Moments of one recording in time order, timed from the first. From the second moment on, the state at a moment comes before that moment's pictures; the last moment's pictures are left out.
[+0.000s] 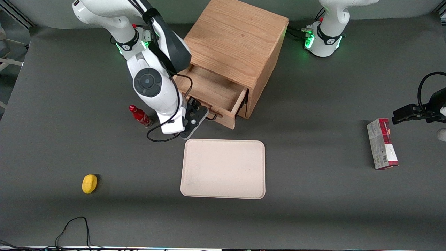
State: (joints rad) arm 0.65 0.39 -0.11 -1.60 0.17 1.96 -0.38
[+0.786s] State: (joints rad) arm 0.54 0.52 -0.11 -1.40 0.14 1.87 -0.45
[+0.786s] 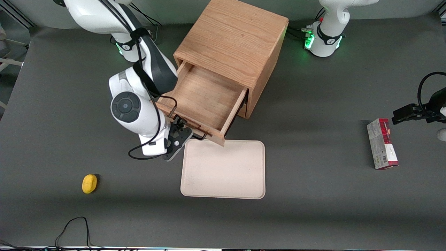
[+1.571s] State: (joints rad) arm 0.51 0.62 -0.11 -1.25 0.14 1.79 -0.46
